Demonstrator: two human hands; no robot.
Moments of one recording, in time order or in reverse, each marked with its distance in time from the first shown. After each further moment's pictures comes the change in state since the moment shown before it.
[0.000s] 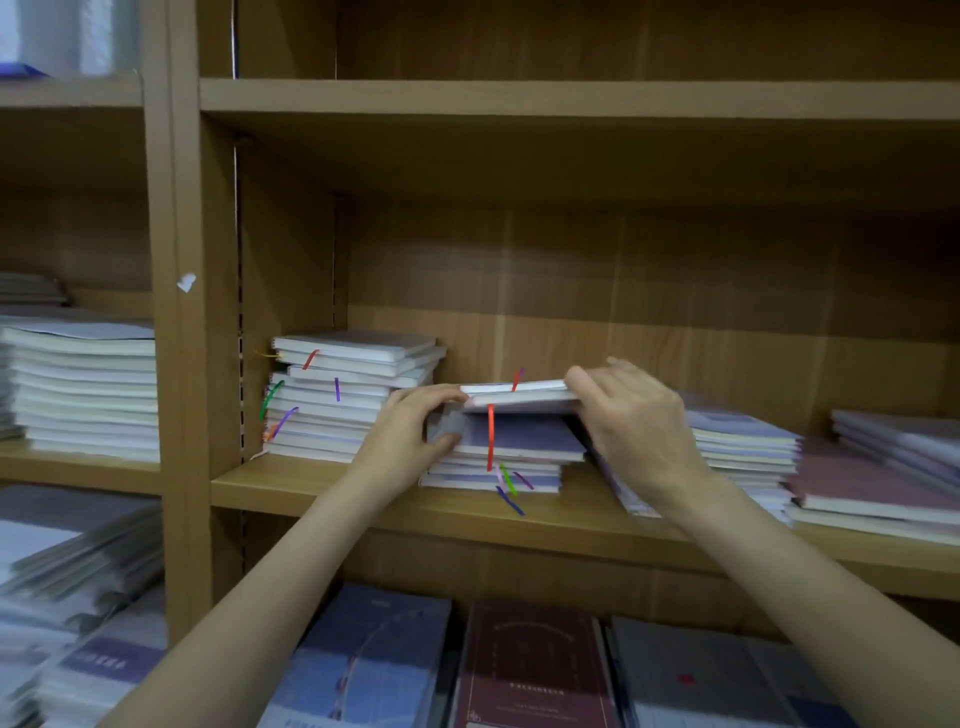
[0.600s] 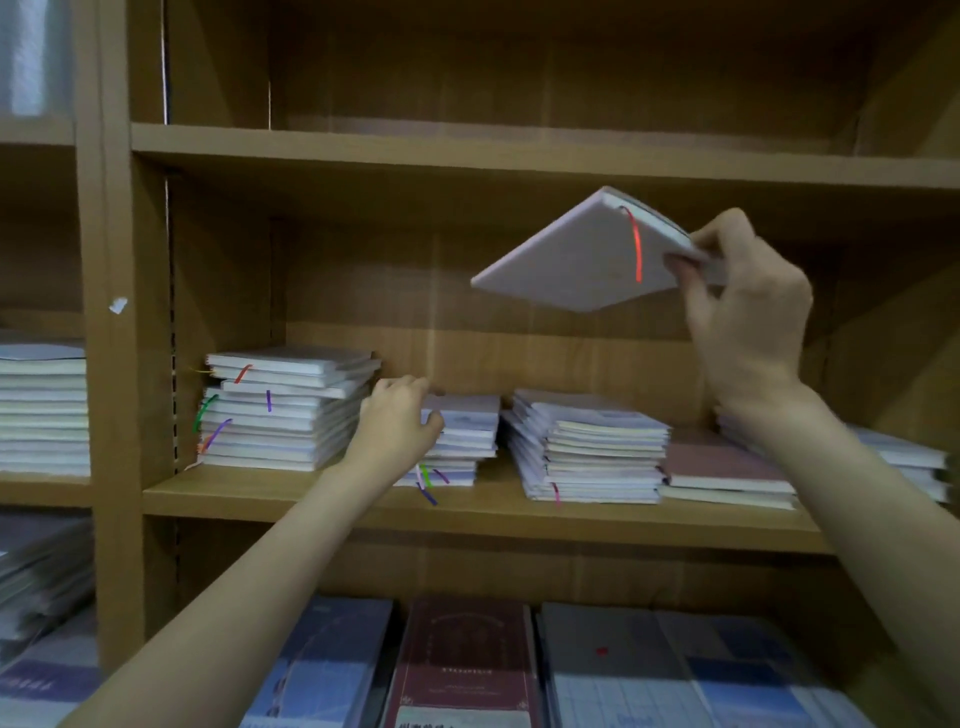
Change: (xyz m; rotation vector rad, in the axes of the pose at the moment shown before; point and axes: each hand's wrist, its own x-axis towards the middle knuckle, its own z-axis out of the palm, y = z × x) left_hand 0.011 0.086 0.014 0.211 -0.020 -0.047; right_hand 0.029 0.098 -0.139 0.023 0.267 0.395
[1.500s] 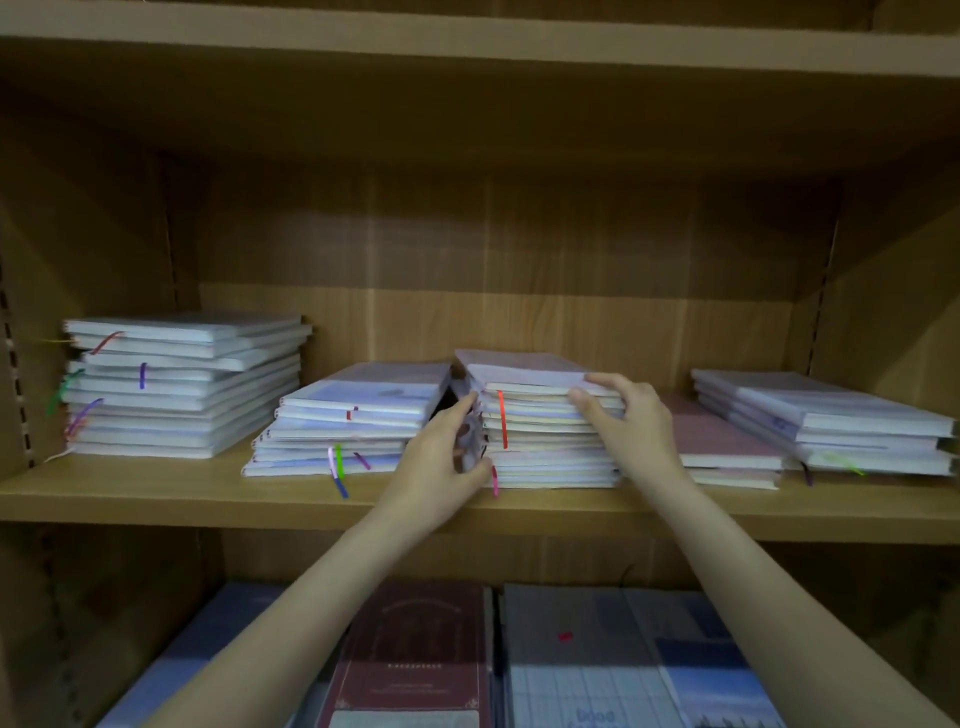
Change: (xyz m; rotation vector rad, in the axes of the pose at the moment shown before) left_hand -0.013 0.059 0.108 -0.473 -0.160 0.024; right_hand -0.139 0.072 0.077 0.312 -0.655 0.757
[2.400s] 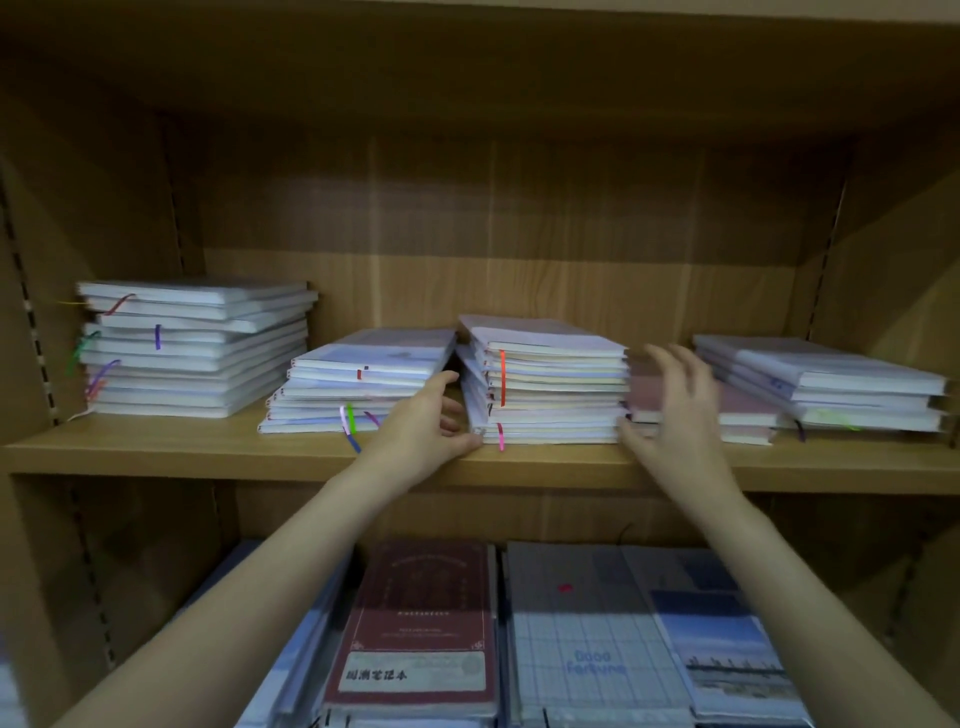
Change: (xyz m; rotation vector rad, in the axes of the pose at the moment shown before) left_hand -0.011 0.002 -0.022 0.060 -0.114 -0.187; right_hand -0.048 0.016 -0.026 -0.301 0.053 -0.150
